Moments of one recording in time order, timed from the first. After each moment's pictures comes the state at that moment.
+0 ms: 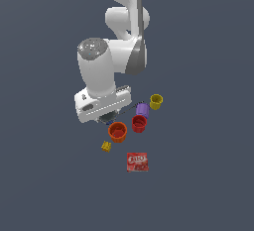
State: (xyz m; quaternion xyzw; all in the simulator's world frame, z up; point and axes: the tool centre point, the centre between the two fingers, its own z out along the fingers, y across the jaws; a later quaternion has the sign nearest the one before) arm 0.016 -0.079 0.171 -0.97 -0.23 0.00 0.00
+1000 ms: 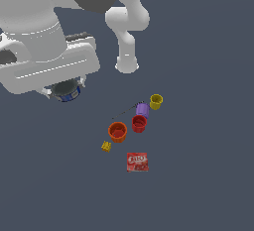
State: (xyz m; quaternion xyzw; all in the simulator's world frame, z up) arm 0.054 -0.165 0.357 -0.97 -0.23 0.00 0.00
